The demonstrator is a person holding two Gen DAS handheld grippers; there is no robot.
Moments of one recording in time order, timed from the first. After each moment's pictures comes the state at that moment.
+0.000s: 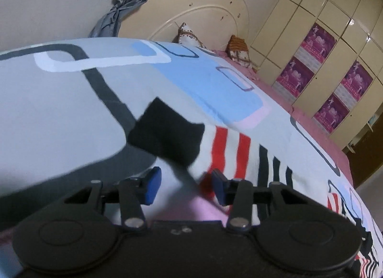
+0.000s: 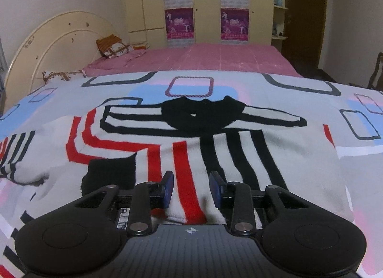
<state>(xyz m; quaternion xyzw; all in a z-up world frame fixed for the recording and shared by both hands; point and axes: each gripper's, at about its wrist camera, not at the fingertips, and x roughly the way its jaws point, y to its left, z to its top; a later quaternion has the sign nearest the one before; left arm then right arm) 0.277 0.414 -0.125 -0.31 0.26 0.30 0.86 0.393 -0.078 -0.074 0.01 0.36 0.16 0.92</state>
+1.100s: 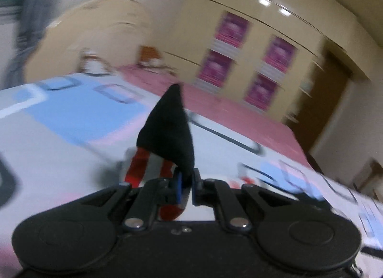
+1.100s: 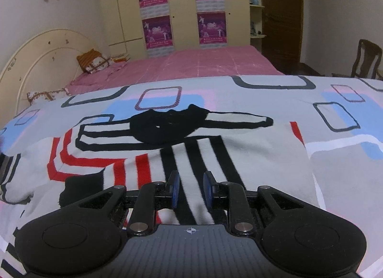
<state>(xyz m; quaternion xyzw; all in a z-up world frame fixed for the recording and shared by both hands) 0.349 0.290 -0.075 -0.20 0.23 0.11 0.95 0.398 -0.127 -0.068 0.05 0.35 0.12 0.93</state>
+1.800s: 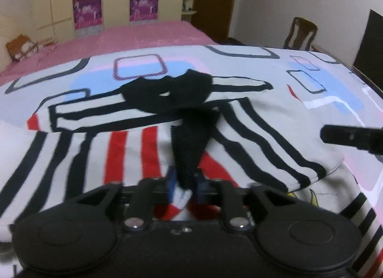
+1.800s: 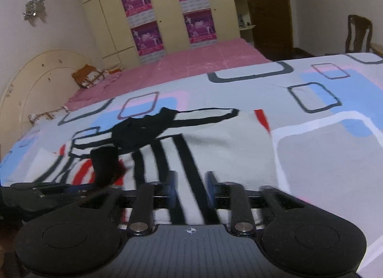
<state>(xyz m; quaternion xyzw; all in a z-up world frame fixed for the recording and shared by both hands) 0.437 0.022 -0.134 0.02 0.39 -0.13 0.91 0.386 -0.202 -0.062 0.11 0.35 0.11 0.92</state>
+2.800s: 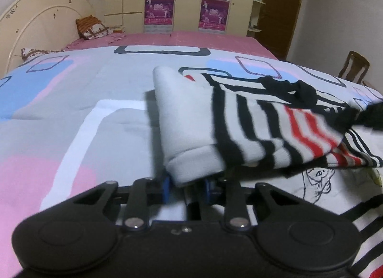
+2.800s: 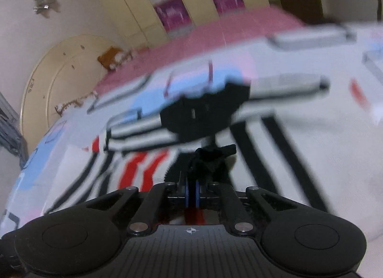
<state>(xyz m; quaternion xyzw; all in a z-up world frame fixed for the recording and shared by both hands) 0.370 0.198 -0.145 -0.04 0.38 0.01 0.93 0.442 -0.113 -0.080 0.16 0.39 0.19 0.89</state>
